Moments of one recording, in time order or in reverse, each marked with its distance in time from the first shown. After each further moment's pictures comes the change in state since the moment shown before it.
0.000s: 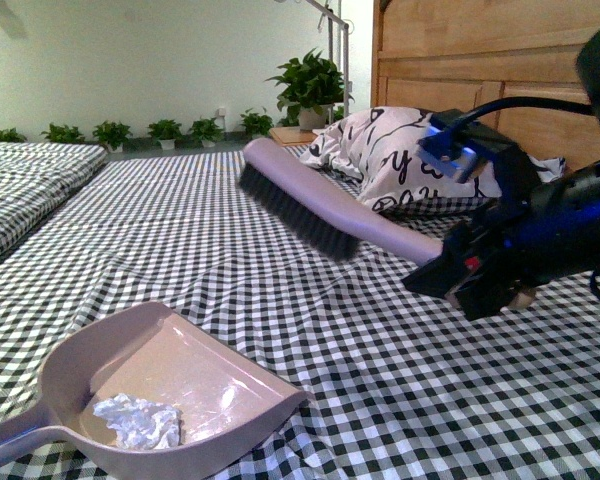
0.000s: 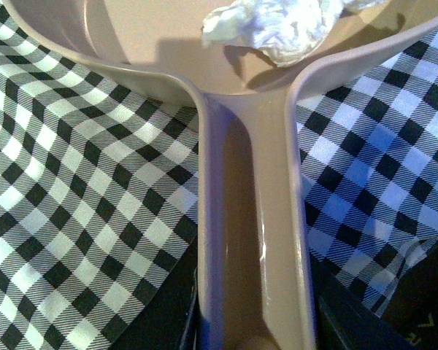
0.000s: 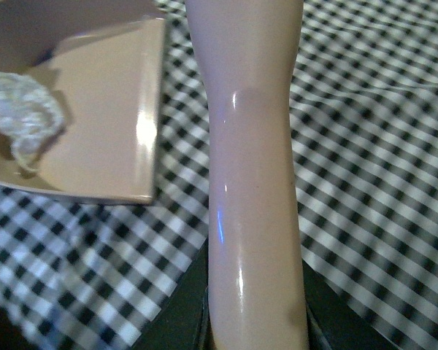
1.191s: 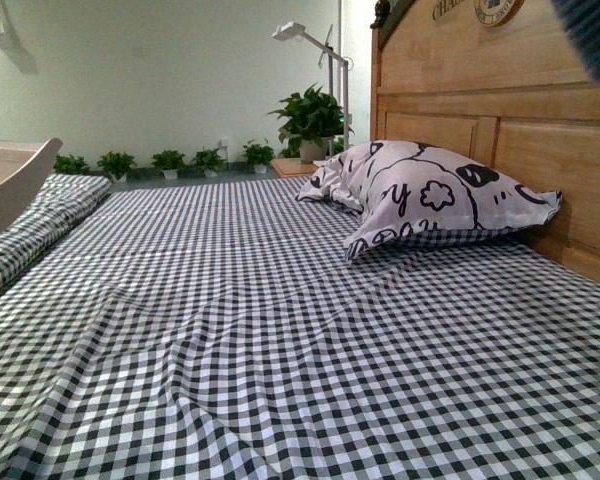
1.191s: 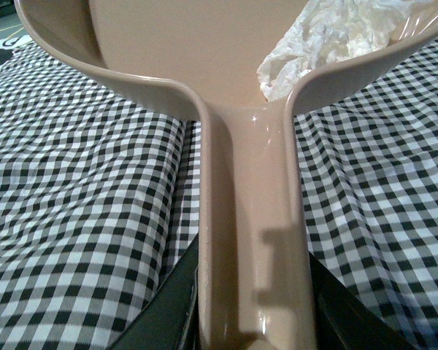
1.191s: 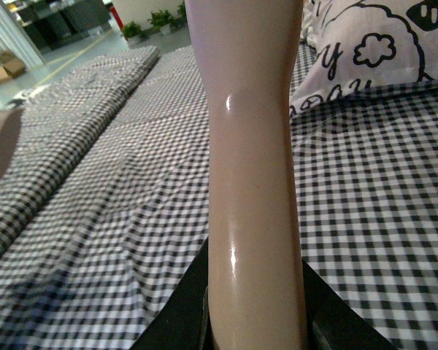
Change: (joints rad) left arm 0.028 -0.474 -0.319 0.645 -0.515 -0.633; right arm -0.266 -0.795 -0.457 0.200 0.005 0.690
